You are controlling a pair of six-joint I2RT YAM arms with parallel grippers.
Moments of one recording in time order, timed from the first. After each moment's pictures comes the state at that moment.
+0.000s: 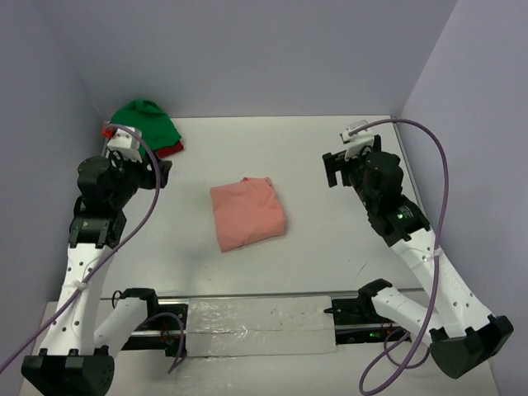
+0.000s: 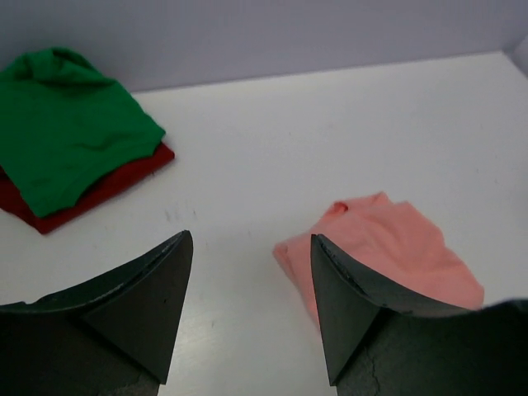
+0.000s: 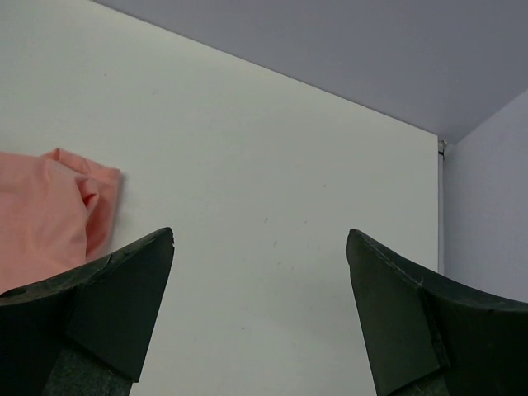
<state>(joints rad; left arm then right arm) -0.05 0.85 0.94 -0.29 0.27 -0.05 0.40 0.91 0.99 -0.31 0.21 -0.20</state>
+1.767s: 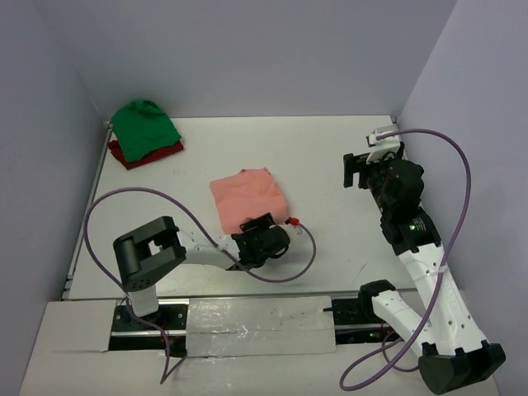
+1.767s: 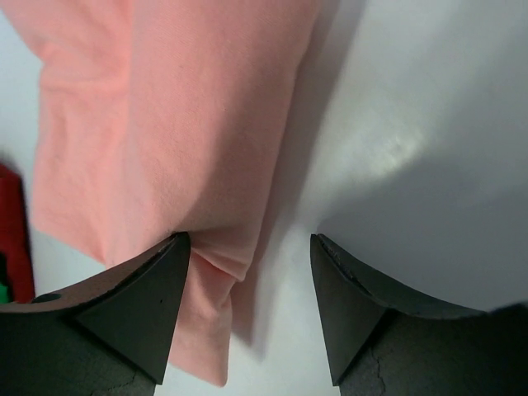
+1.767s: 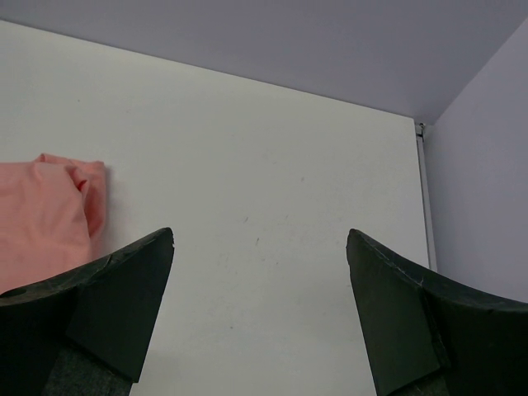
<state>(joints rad) -1.21 1.78 0.87 0.00 -0.68 0.24 0.21 0.80 0.92 -0.29 0.11 -0.14</state>
